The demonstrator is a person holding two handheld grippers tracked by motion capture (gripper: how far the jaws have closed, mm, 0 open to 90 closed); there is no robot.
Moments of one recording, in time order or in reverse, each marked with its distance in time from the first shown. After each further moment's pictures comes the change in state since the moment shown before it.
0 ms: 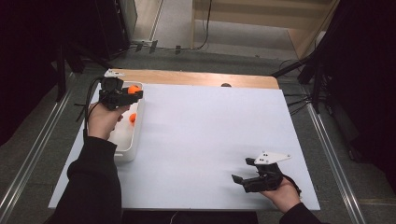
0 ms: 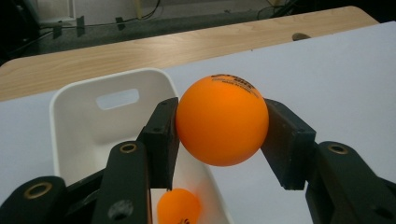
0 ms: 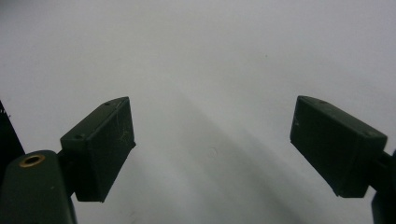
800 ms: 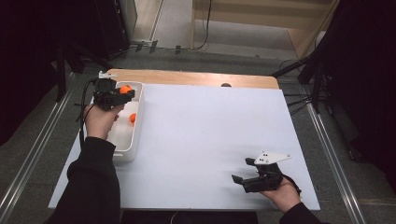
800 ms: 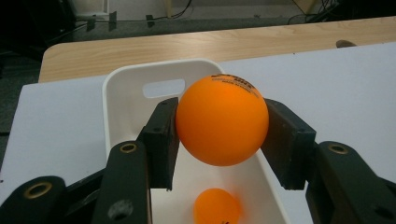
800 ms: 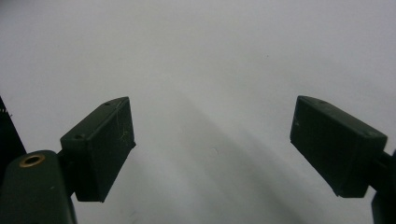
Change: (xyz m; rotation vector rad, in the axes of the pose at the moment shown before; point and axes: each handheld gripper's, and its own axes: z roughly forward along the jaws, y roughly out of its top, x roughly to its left) left arm 0.021 -0.010 0.009 -0.010 0.097 -0.068; right arm 0.000 0.000 0.000 0.003 0.007 -0.005
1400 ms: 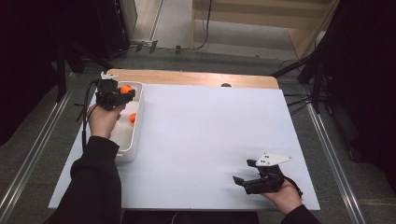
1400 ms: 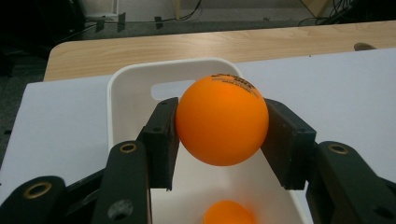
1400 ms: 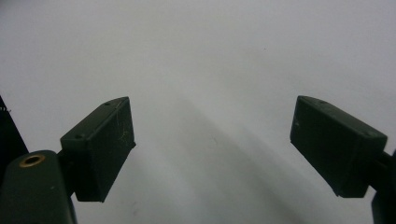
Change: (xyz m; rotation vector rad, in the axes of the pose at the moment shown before) left arm 0.003 -0.004 0.017 -0.016 0.026 -0.020; right arm 0.002 -0.005 -0.004 0.003 -0.012 0.017
